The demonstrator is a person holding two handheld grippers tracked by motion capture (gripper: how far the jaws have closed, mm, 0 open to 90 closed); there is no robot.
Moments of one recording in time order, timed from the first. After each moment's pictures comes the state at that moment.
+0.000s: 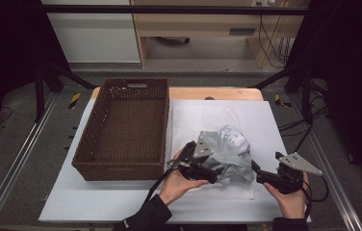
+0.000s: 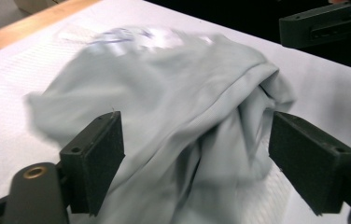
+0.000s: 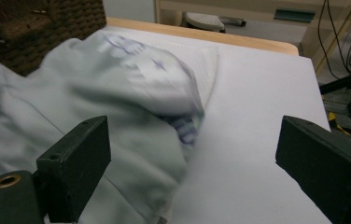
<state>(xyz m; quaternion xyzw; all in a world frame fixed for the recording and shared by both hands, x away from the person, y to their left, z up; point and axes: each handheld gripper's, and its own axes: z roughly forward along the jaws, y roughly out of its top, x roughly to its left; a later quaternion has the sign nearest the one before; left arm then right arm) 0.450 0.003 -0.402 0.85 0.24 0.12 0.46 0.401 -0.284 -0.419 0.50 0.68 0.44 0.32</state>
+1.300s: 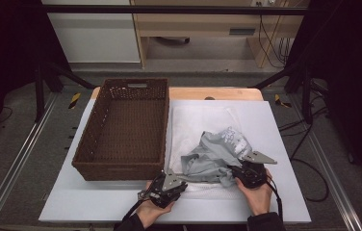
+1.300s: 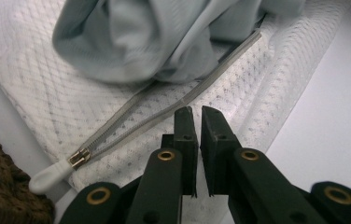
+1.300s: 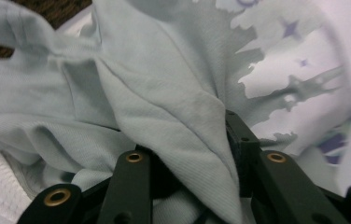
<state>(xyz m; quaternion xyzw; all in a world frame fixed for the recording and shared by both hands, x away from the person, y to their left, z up) 0.406 0.076 -0.484 0.86 0.27 0.13 0.41 0.435 -0.218 -0.460 0.49 0.73 0.40 0.23</state>
